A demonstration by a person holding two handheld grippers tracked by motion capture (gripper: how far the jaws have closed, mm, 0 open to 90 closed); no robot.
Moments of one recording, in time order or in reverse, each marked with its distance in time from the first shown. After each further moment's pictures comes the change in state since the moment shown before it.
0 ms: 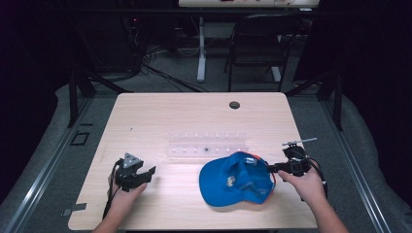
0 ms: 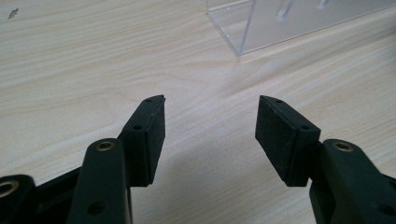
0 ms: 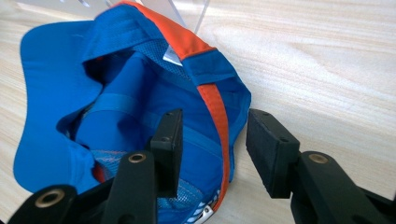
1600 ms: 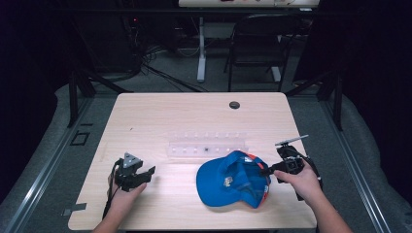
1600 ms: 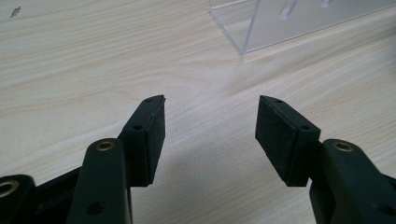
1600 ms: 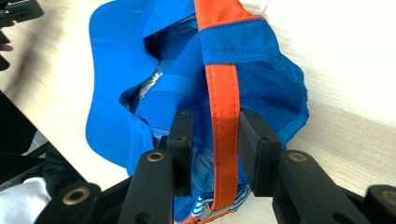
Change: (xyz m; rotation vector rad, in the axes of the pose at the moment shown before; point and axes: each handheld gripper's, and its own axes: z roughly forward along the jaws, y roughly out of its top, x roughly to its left) left arm 0.001 -0.001 0.001 0.001 0.004 -0.006; right arm 0.010 0.008 0.007 0.133 0.222 0.011
